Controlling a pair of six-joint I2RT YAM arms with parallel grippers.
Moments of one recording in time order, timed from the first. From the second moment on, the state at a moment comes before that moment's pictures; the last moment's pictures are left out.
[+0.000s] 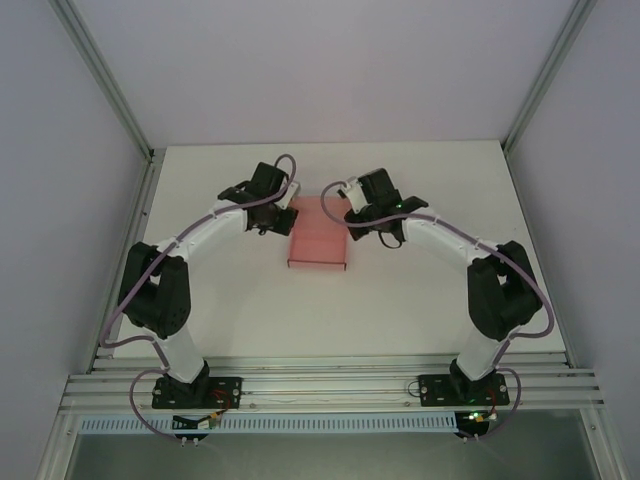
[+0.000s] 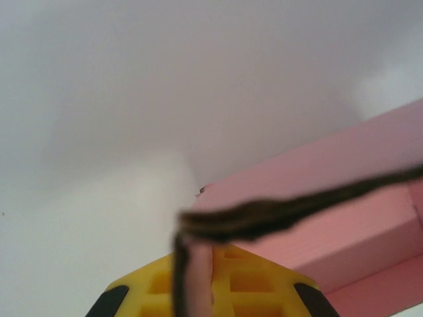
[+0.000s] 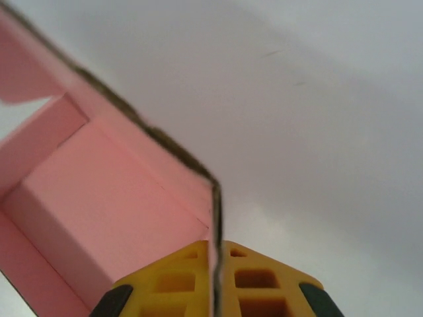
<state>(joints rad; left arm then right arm) -0.45 1.75 1.38 -0.62 0.05 -0.07 0.57 1.71 1.28 -0.40 -0.03 -0.05</state>
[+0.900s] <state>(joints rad) -0.52 1.72 1.15 -0.29 -0.07 -0.36 0.76 1.74 0.94 0.23 0.46 0.54</state>
